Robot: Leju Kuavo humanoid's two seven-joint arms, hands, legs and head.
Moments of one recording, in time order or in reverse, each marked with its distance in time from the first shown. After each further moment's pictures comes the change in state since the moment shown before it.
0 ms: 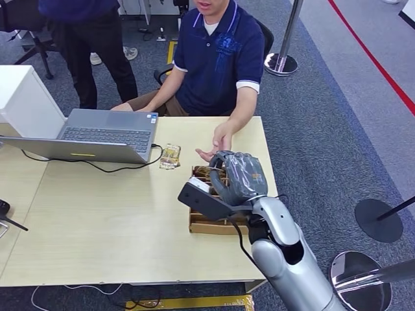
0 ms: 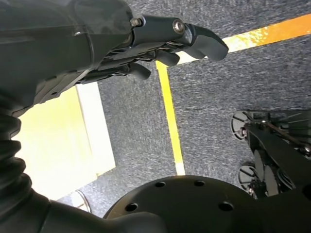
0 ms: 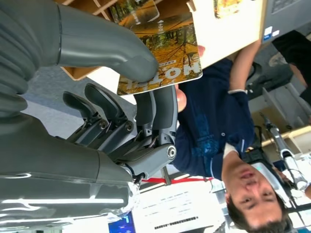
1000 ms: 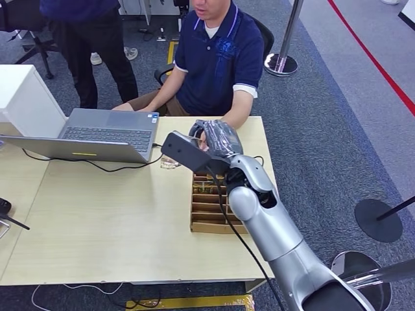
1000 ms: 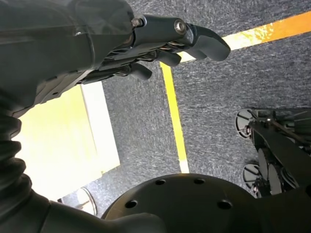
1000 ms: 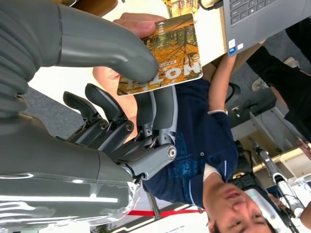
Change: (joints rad) left arm -0.011 0.000 0.000 0.000 -0.003 -0.012 0.030; right arm -0.308 0.142 -0.046 0.425 -0.158 -0.008 -0.058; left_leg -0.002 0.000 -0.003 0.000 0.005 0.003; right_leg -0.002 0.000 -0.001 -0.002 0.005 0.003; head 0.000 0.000
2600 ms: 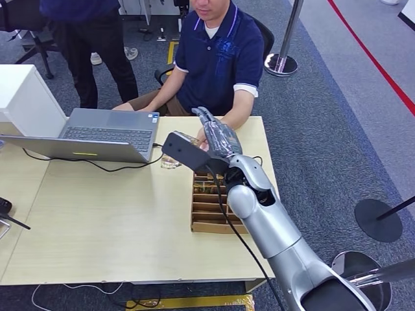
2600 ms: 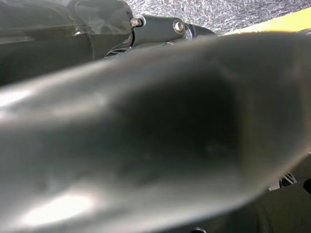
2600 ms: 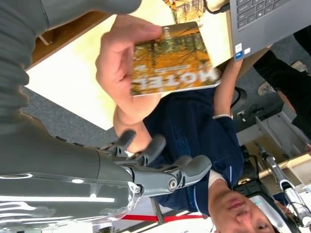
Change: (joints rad) left arm 0.000 0.000 0.000 0.000 0.000 -0.005 -0.002; right arm -0.016 0.001 0.000 0.055 -0.007 -0.011 -0.001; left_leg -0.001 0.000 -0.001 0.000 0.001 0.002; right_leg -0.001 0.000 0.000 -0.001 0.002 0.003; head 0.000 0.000
